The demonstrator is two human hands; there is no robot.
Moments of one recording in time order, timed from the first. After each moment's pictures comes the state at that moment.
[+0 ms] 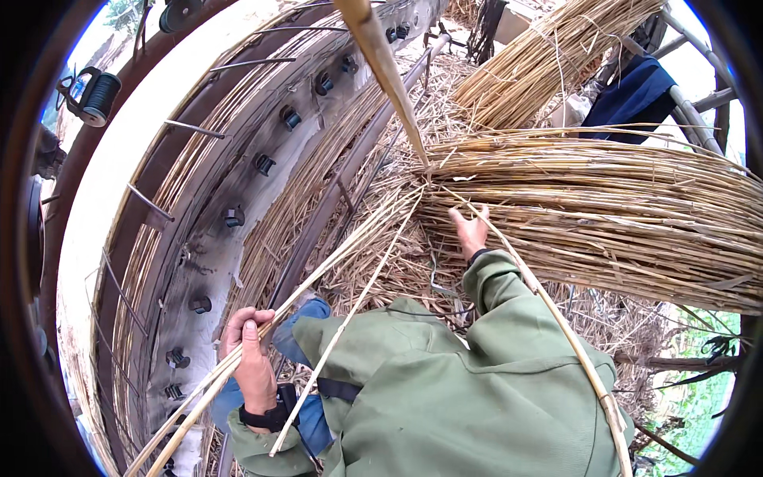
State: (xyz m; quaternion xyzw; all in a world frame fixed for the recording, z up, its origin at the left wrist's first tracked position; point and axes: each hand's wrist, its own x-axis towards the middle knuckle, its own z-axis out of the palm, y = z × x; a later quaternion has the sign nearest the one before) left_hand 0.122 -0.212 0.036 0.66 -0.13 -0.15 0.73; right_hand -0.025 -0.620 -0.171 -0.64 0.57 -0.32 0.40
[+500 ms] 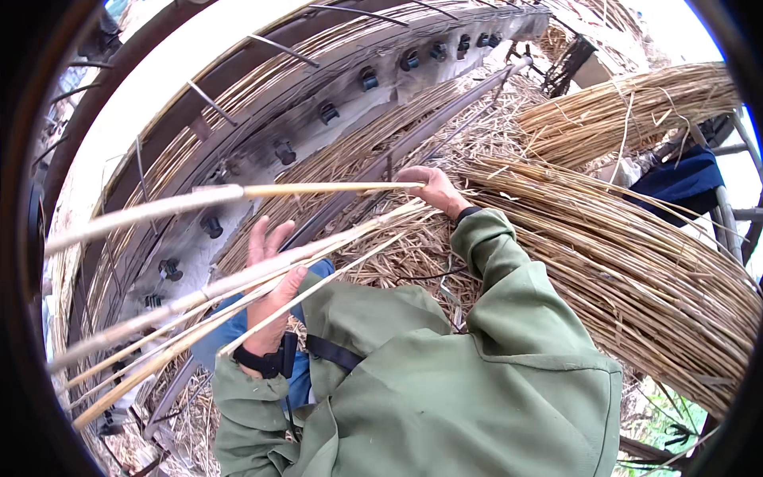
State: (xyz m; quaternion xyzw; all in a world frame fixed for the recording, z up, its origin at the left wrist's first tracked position) left_hand 0.117 -0.219 0.038 0.58 -0.19 -0.16 0.78; right_hand 0.139 -0.564 -0.089 -0.80 0.08 0.01 0.59
